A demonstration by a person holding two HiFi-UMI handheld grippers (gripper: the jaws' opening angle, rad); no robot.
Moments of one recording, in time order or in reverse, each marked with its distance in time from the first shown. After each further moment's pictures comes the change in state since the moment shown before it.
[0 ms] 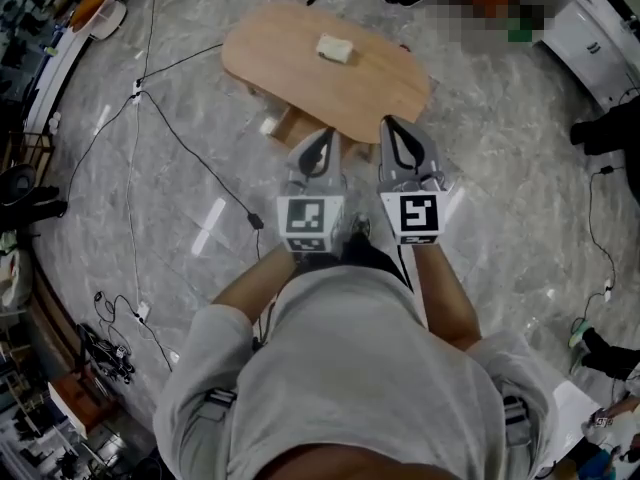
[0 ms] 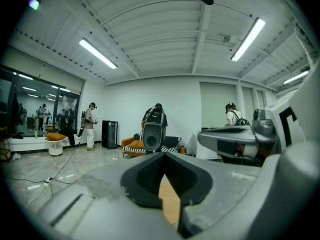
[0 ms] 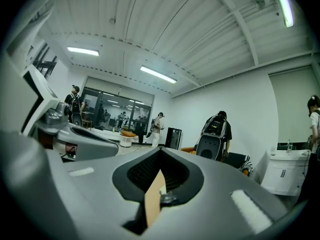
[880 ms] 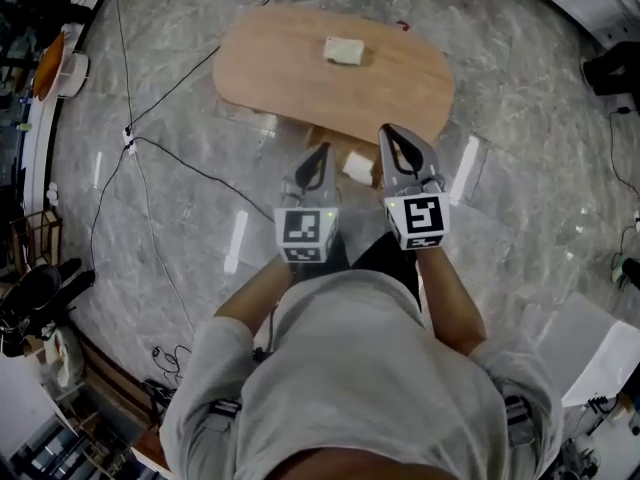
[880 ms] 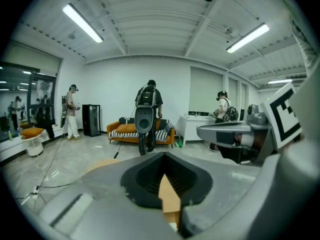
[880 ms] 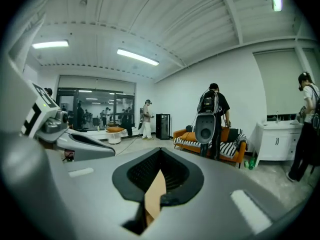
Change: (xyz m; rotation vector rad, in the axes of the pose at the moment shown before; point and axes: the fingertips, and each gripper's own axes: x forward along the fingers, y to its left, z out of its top) left arm 0.080 0.171 -0.069 0.057 0.216 -0.230; right arm 0.166 0.060 -0.065 0.199 0.156 -0.155
